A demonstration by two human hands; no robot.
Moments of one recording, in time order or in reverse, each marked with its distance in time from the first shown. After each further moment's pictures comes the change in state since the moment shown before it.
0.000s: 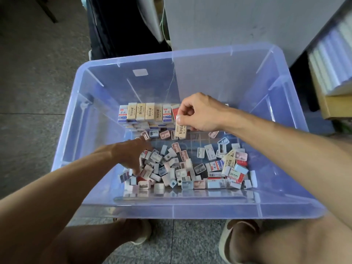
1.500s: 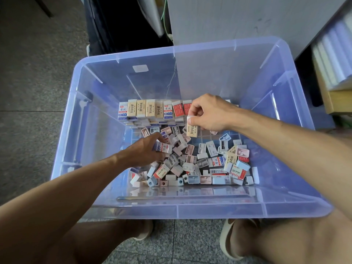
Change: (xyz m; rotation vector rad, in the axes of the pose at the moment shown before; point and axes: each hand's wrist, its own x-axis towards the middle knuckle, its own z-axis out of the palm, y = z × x) left_hand 0.013 0.017 0.023 -0.566 0.271 0.163; right_hand -0.003 0.013 0.002 -0.075 -0.026 0.101
